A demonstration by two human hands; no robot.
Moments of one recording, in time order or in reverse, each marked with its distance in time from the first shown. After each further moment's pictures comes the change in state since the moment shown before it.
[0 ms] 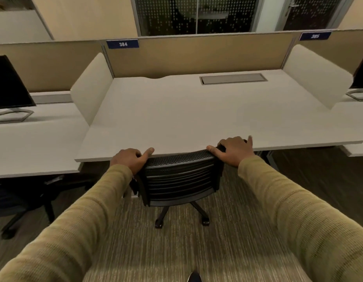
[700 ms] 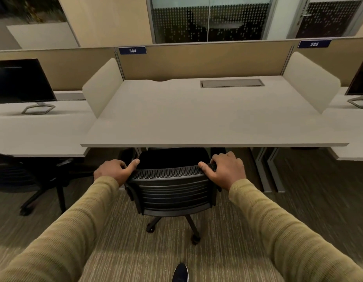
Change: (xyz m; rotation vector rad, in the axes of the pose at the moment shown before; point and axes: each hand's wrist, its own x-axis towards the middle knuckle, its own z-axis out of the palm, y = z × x) left_hand -0.141 0.041 0.022 0.081 0.072 -0.235; right_hand -0.131 0.055 0.022 0.099 0.147 -0.115
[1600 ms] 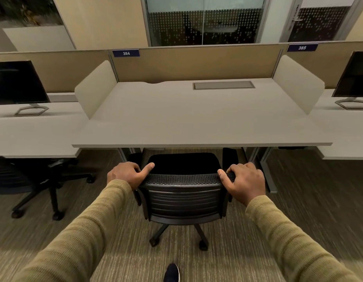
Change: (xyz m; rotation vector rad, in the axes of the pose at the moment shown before) left_hand -0.047 0.080 0.010 -0.078 0.015 0.106; right_hand -0.069 0.077 -0.012 0.009 0.241 0.094
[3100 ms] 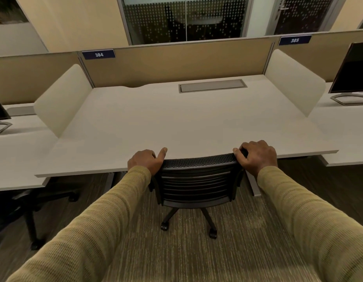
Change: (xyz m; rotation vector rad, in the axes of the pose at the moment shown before) left_hand 0.189 0.114 0.036 -0.002 -0.022 0.071; right_hand 0.194 0.100 0.041 -0.163 -0.055 0.072
